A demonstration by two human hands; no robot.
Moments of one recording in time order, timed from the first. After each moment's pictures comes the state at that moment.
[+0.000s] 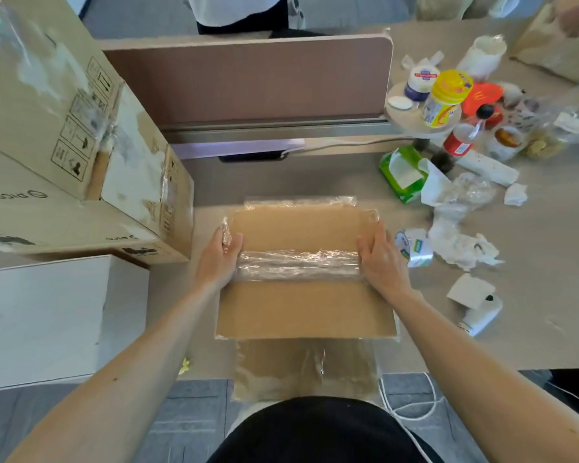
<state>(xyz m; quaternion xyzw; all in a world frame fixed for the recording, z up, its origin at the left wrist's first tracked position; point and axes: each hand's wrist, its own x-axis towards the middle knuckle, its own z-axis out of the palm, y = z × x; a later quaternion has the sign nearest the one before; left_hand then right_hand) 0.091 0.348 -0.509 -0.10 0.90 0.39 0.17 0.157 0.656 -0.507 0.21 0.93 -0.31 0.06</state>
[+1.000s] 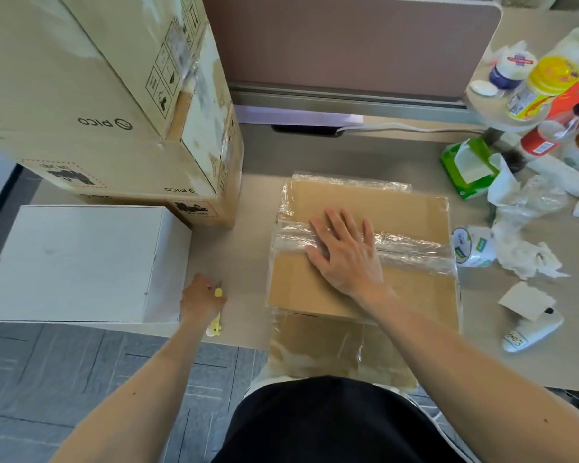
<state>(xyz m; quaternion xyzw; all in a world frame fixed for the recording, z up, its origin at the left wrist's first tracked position) 0.191 0.212 -0.596 -0.30 0.89 0.25 0.22 0.155 0.508 -0.517 -0.09 0.99 -0.11 0.05</state>
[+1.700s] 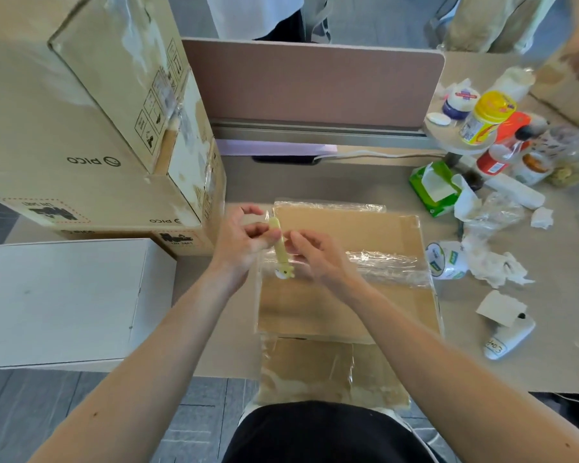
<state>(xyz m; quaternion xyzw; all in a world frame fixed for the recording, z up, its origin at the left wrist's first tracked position) 0.110 0.322 -0.442 -0.06 0.69 0.71 0.11 0.138 0.488 -0.460 0.06 0.74 -0.65 0.16</state>
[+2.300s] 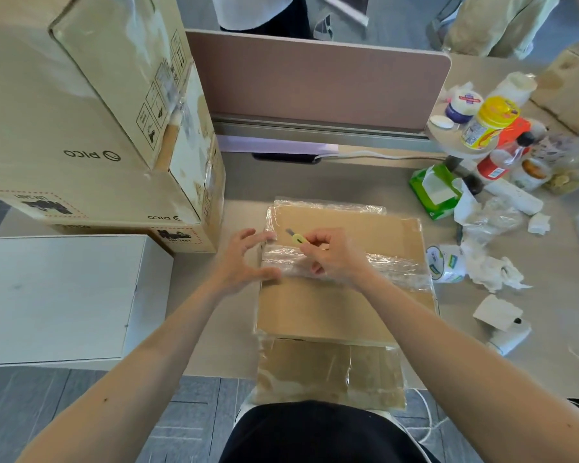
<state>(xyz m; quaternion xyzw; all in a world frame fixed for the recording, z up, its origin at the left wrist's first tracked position) 0.108 0.289 -0.508 0.05 0.85 0.48 0.21 0.120 0.513 -0.466 0.04 0.83 -0.53 0.15</state>
